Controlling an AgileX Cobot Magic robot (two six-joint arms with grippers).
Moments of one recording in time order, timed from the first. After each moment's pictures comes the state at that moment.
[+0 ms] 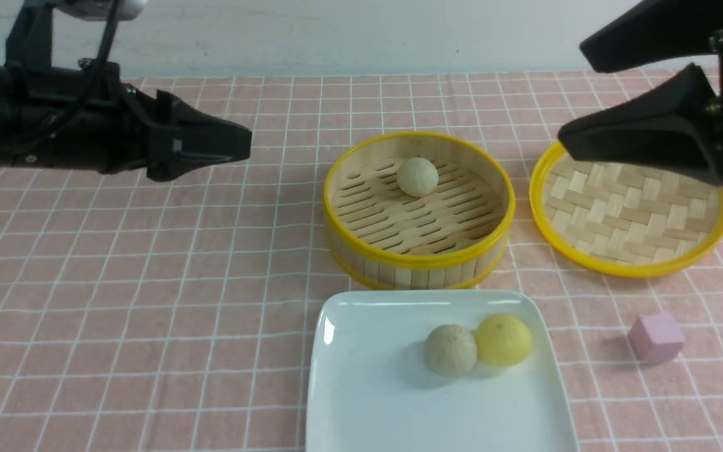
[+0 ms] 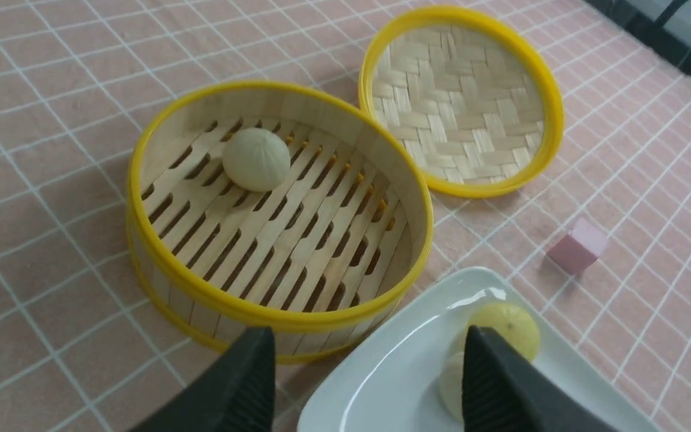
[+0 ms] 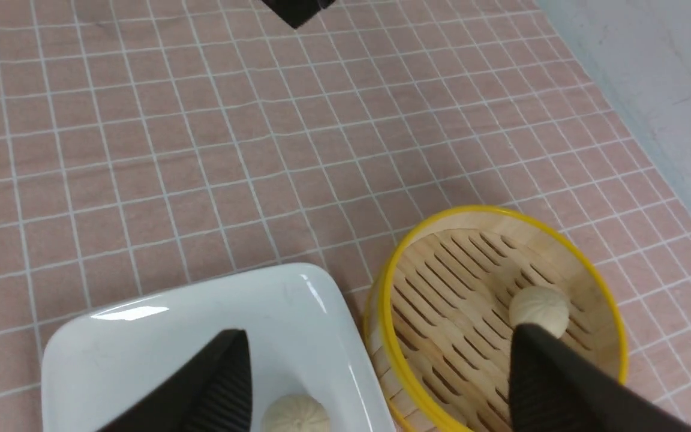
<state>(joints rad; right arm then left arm) 0.38 1.19 -1.38 0.61 0.99 -0.98 -0.01 1.40 -1.12 -1.09 0.91 1.14</state>
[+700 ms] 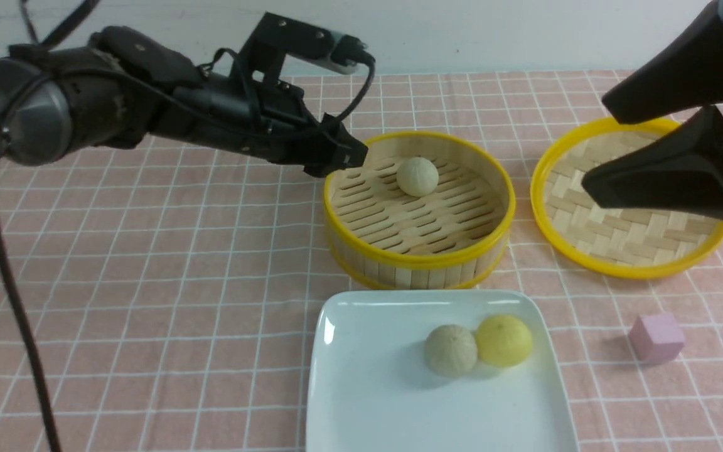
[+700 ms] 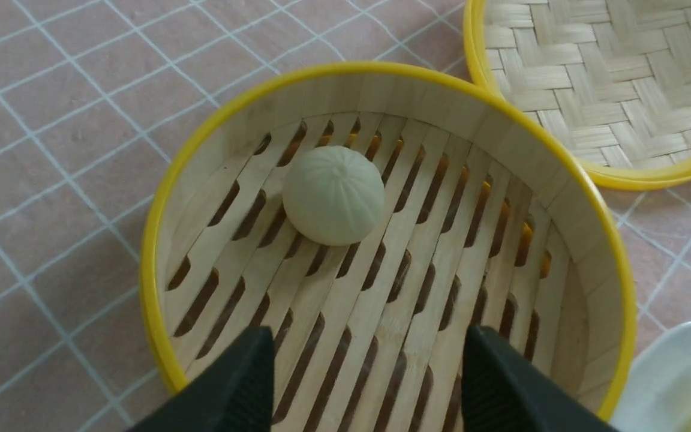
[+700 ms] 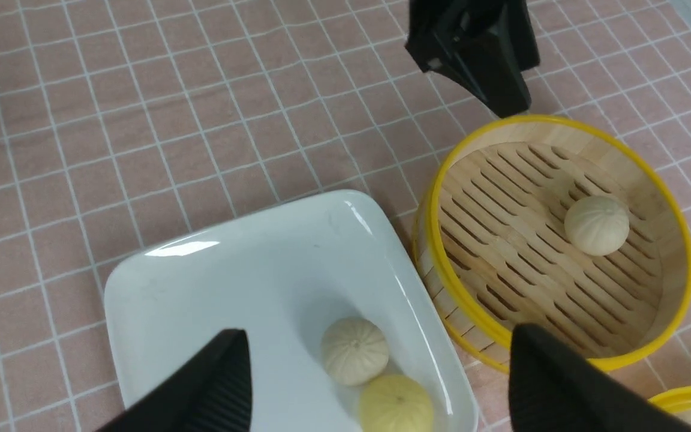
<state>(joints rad) 0.38 1.18 -1.38 0.55 1.11 -0.86 -0.30 1.87 -1.42 -1.00 0.55 1.15</state>
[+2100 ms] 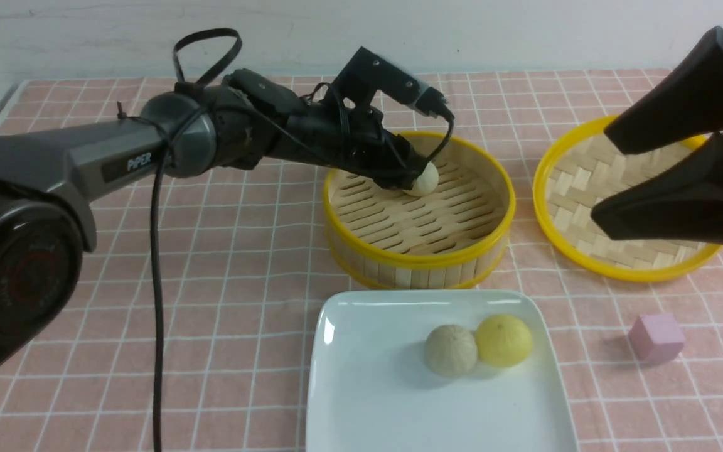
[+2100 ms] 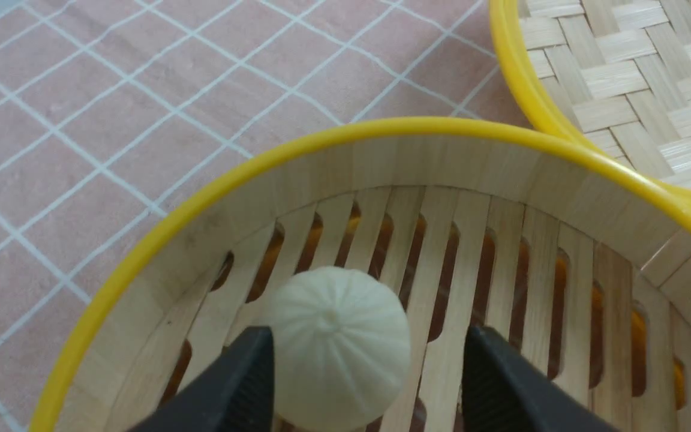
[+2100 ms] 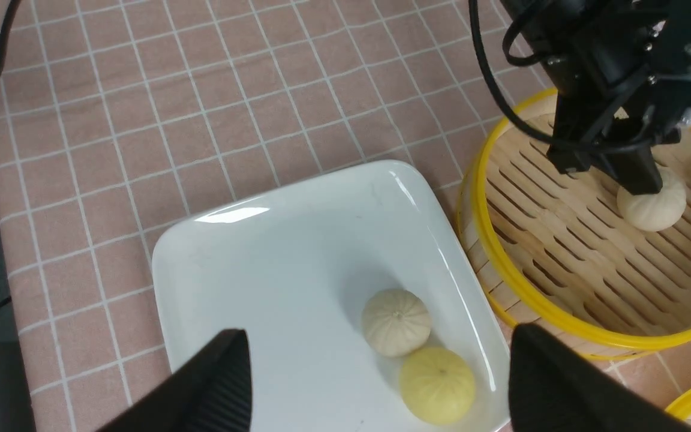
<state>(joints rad) 0.38 1.18 -1.38 0.56 1.17 -0.86 -0.43 2.16 -1.65 -1.12 0.41 1.41</state>
